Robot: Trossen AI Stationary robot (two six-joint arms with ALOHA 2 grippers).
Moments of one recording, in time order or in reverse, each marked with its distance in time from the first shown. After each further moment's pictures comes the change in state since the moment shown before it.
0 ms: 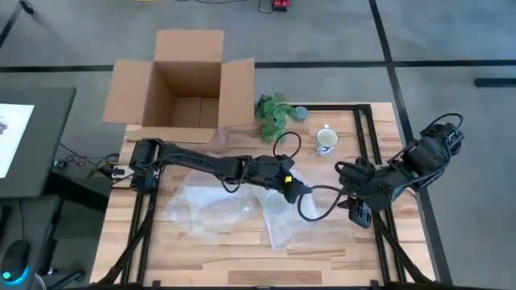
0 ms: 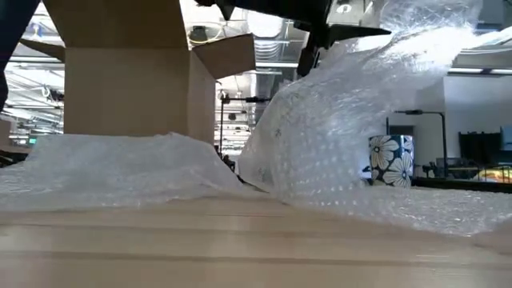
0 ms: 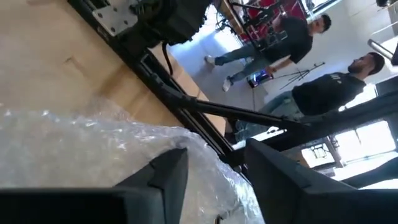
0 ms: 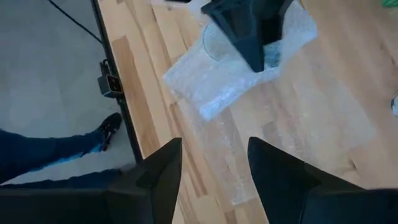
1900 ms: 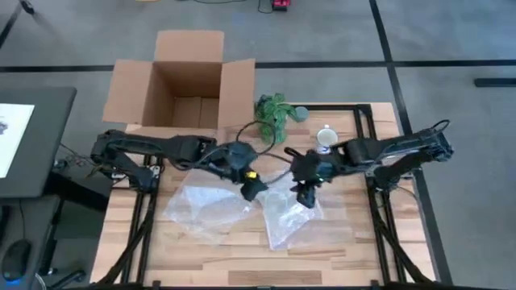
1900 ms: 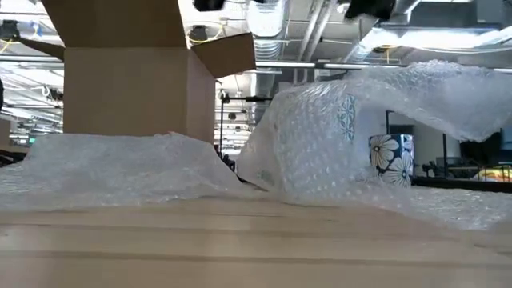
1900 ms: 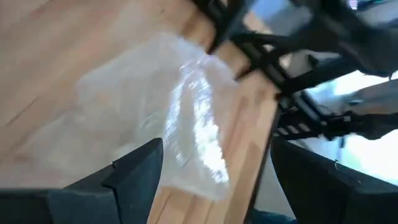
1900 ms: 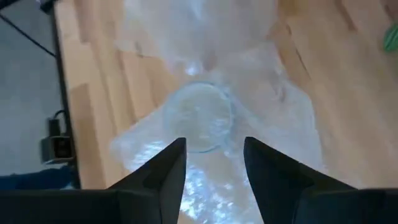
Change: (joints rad) left arm -0.078 -0.386 0.111 -0.968 -0.110 0.104; right arm -0.458 0.029 -0.531 0.696 -0.215 -0.426
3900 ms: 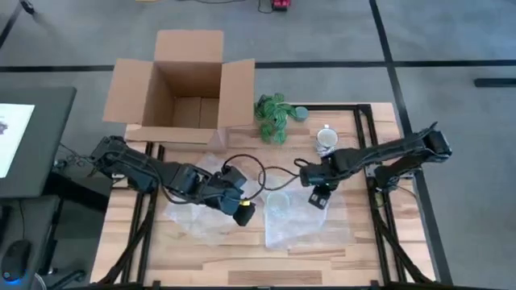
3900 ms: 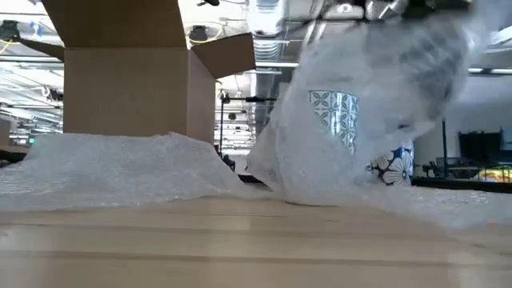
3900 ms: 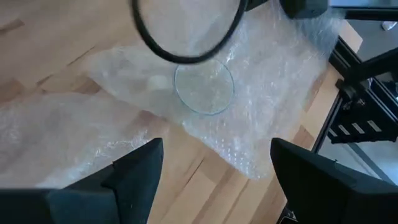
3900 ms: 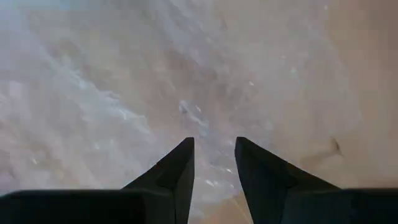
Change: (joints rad) left arm -0.227 0.052 0.000 -0.174 -0.311 -0.231; right arm 0.006 0.008 -0.315 -0.248 -0.046 0.187
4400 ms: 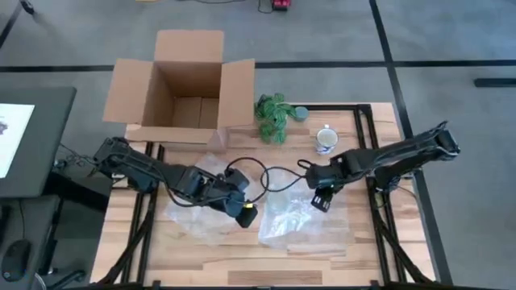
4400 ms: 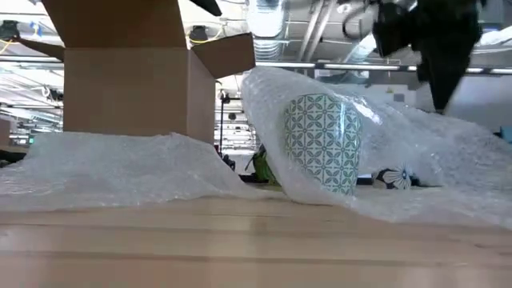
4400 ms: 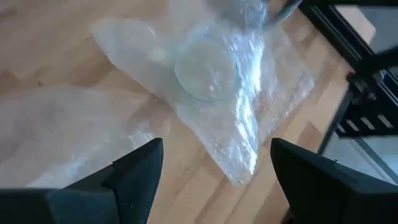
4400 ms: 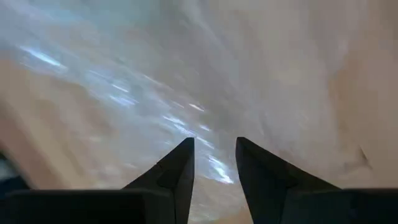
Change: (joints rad) left arm 0.000 0.020 0.000 0.008 0.091 -0.007; right arm 0.038 -0.112 0.060 0.106 -0.001 0.049
